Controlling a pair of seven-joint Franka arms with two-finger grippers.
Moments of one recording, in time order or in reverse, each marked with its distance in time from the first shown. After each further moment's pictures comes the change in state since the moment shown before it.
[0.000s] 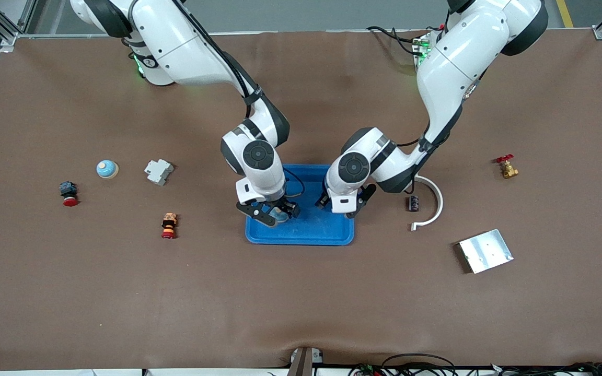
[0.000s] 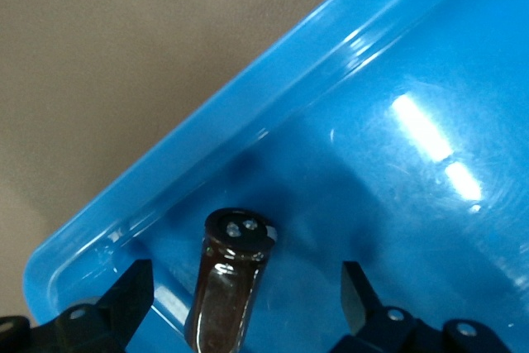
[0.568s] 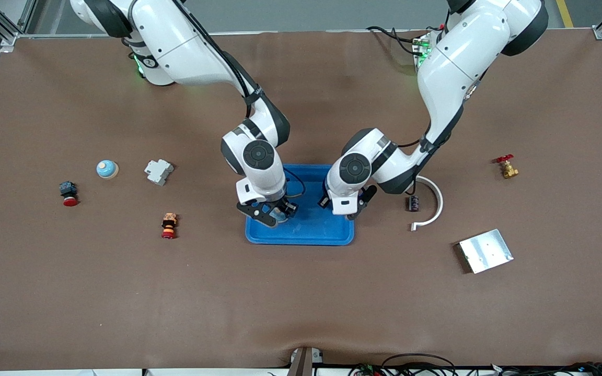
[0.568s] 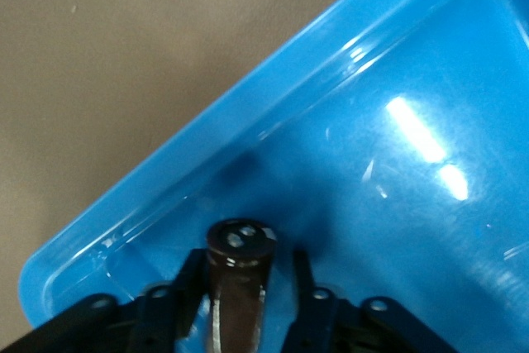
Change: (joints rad) left arm 0.001 0.000 0.006 0.016 0.000 0.000 0.000; right arm 0.000 0.000 -0.001 0.020 0.000 -0.009 0.000
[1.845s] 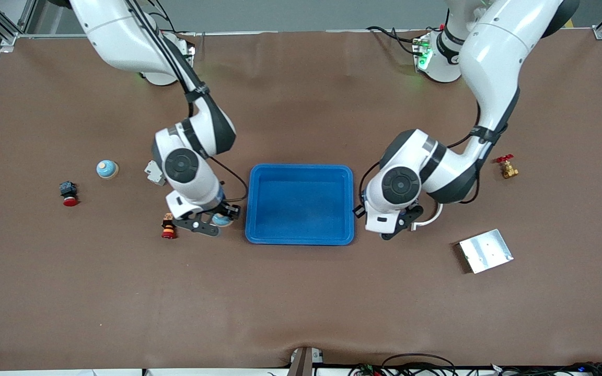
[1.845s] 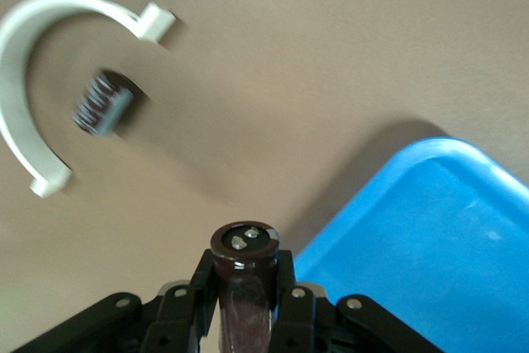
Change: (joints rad) left arm 0.142 -0.132 0.002 0.147 0.001 -0.413 0.467; right arm -0.232 -0.289 -0.014 -0.262 0.000 -0.123 -0.506
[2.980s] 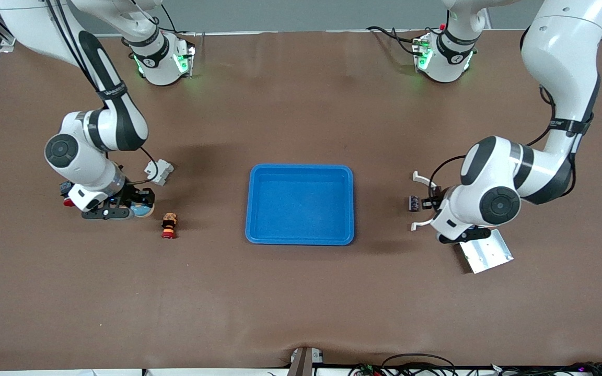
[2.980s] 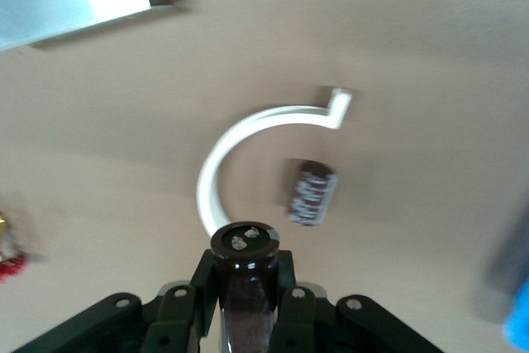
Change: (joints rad) left arm 0.283 -0.123 0.001 -0.170 0.028 -0.077 0.707; right arm -0.387 -0.192 0.000 -0.407 0.000 0.254 -0.688
